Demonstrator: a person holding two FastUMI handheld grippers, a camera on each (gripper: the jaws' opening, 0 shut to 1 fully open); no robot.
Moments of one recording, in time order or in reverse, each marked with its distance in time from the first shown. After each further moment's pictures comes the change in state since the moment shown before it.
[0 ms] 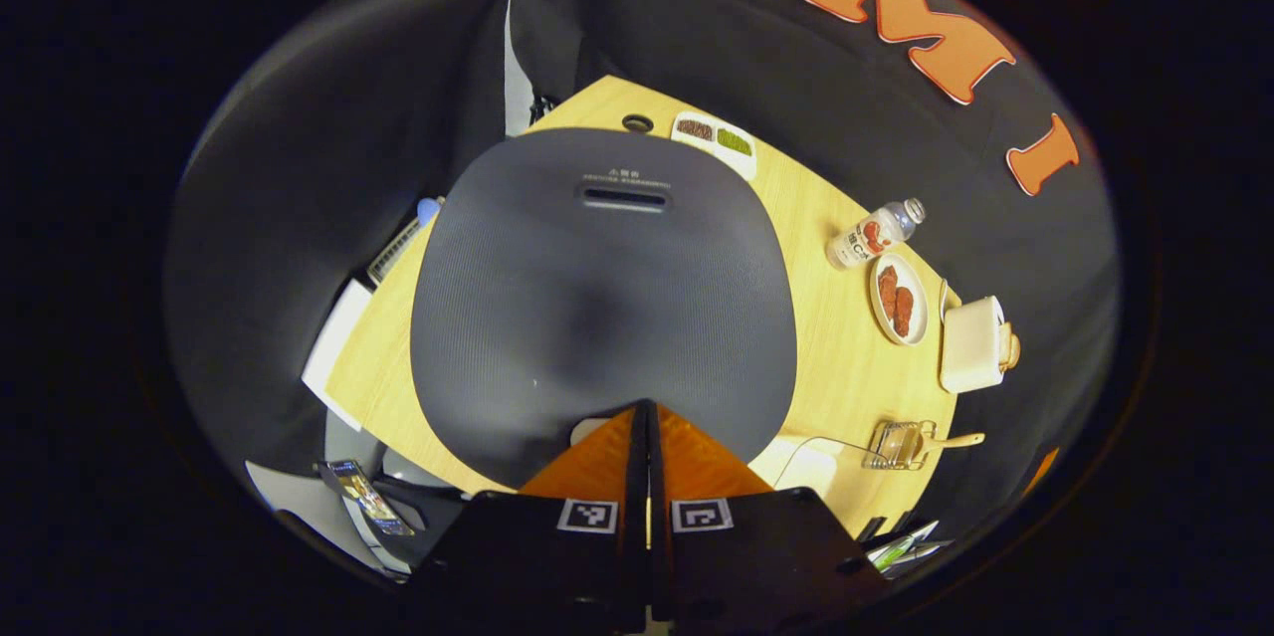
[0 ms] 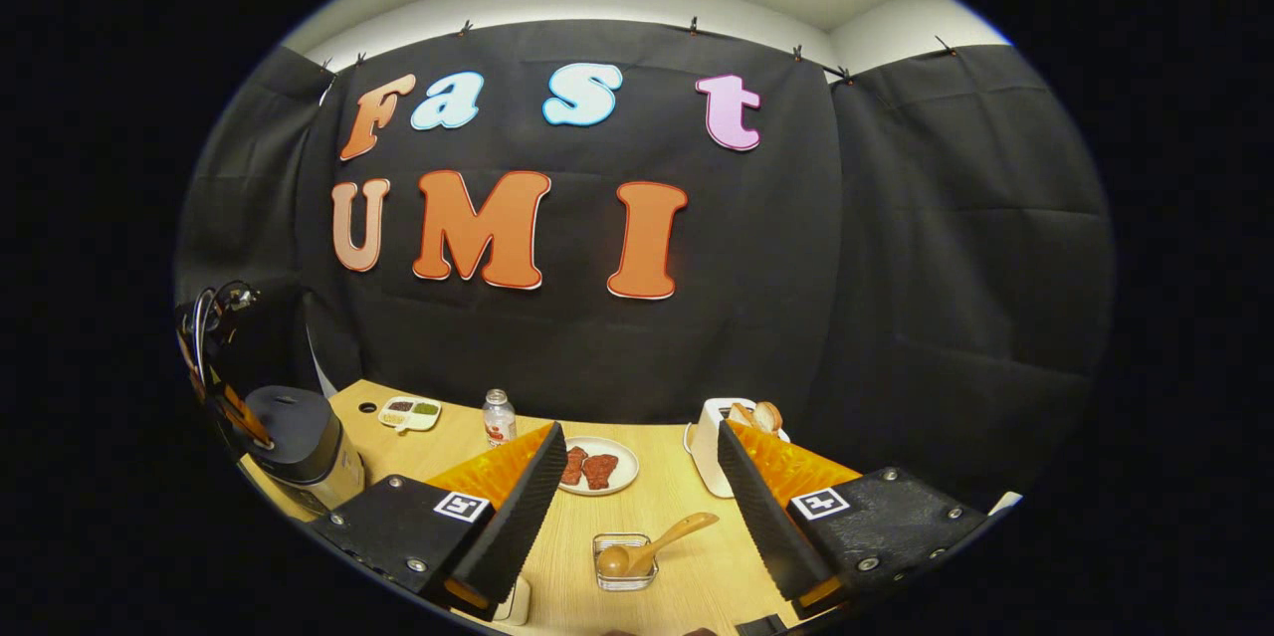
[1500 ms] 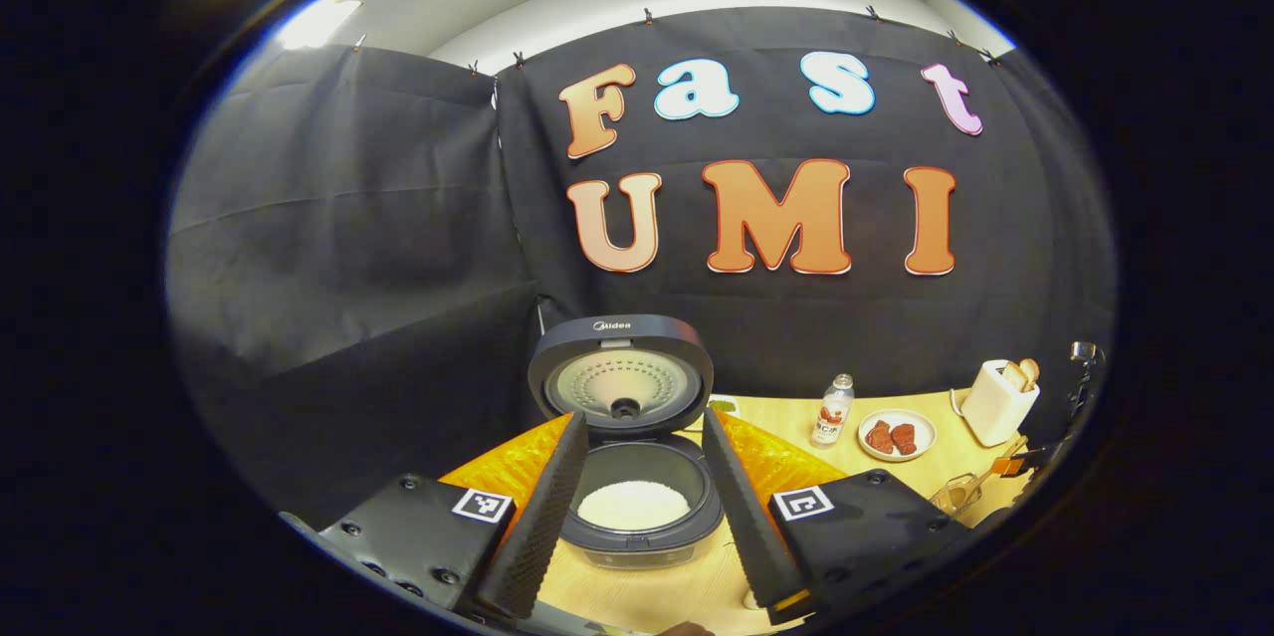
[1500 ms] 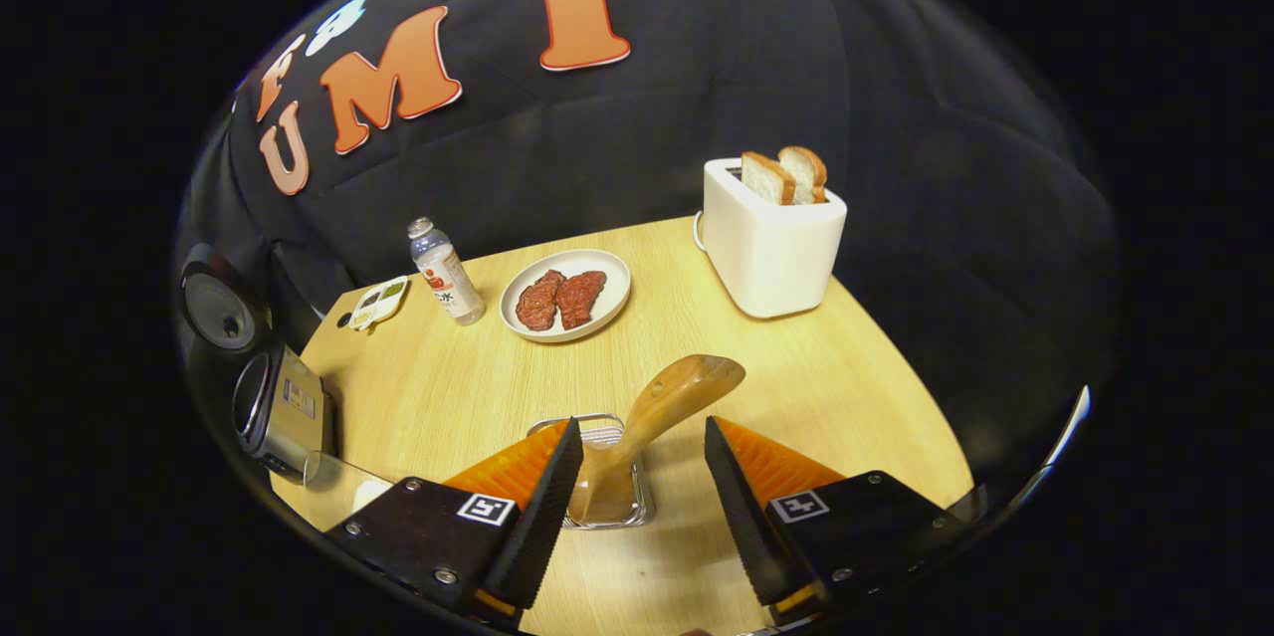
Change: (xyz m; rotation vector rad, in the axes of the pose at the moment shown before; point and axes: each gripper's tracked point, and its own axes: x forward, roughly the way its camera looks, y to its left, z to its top) left arm -0.225 -0.065 -0.010 0.297 -0.997 0.173; right arm 0.095 -0.019 -0.233 0.257 0.596 0.086
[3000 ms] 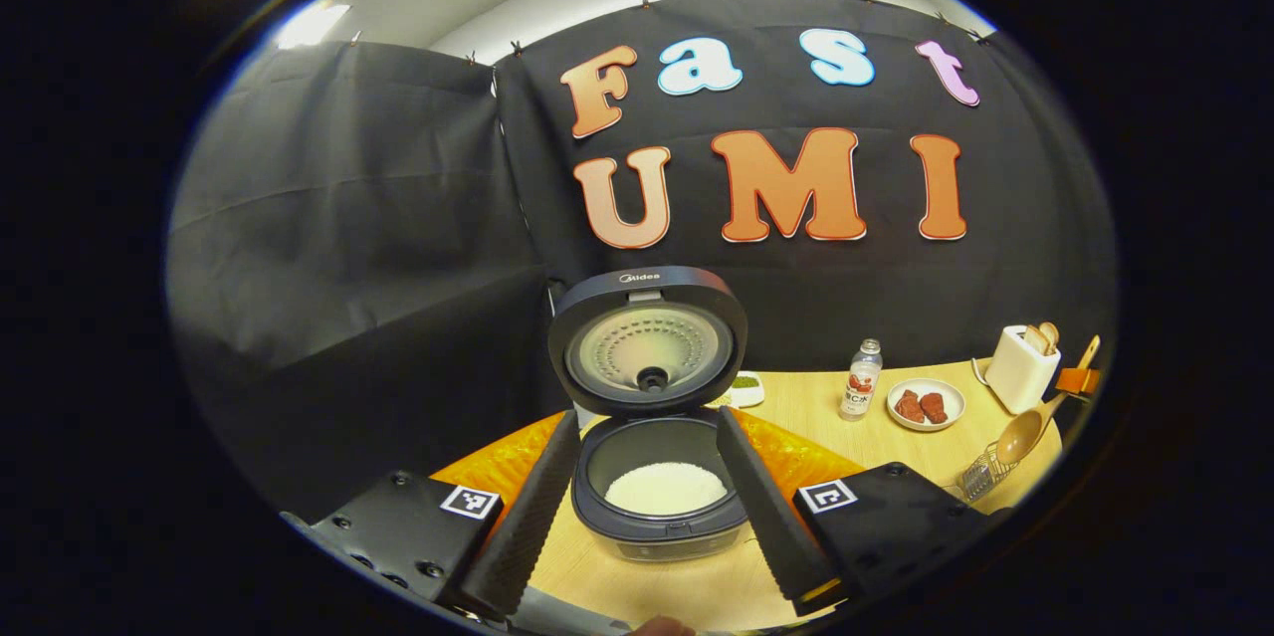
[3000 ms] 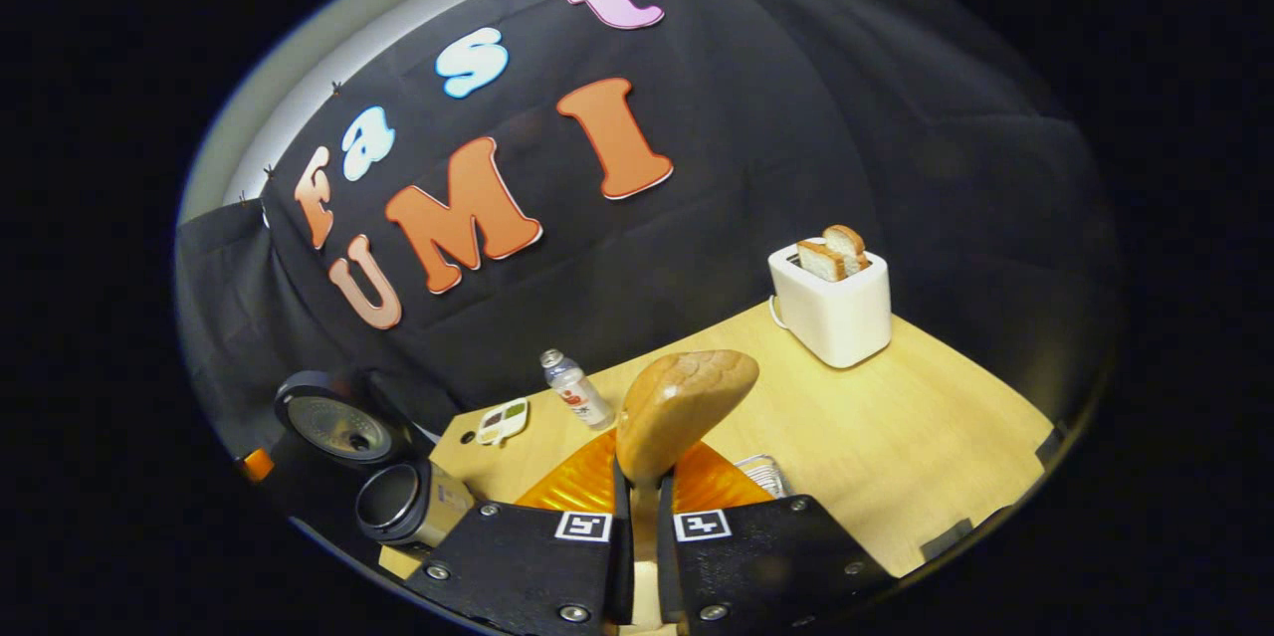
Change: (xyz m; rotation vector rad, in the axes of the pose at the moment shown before) left arm 0.036 0.038 -0.044 0.024 0.028 -0.017; right arm -0.123 0.111 0.047 0.181 -0.359 0.216
